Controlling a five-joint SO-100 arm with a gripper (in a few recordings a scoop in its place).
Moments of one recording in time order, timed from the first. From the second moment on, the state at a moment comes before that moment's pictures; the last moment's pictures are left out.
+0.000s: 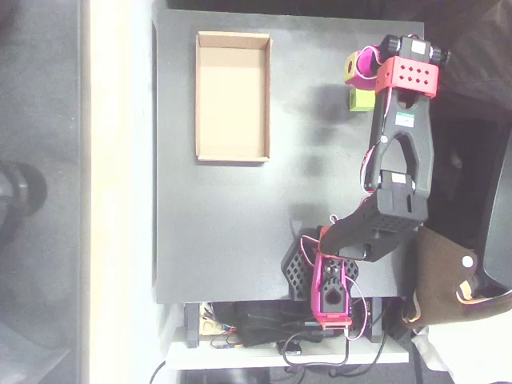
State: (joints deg) arm 7.5 68.5 74.4 79.3 88.1
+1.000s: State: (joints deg) arm 7.8 62.1 78.0 79.0 88.0
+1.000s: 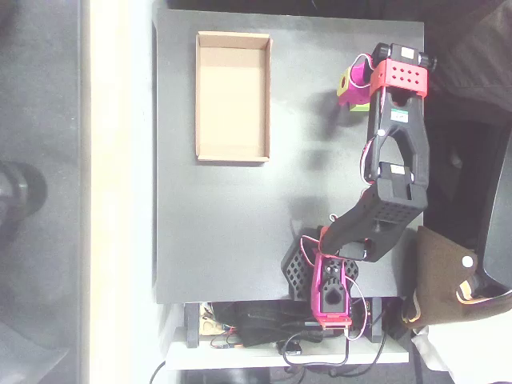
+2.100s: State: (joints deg) arm 7.9 62.0 77.7 79.0 88.3
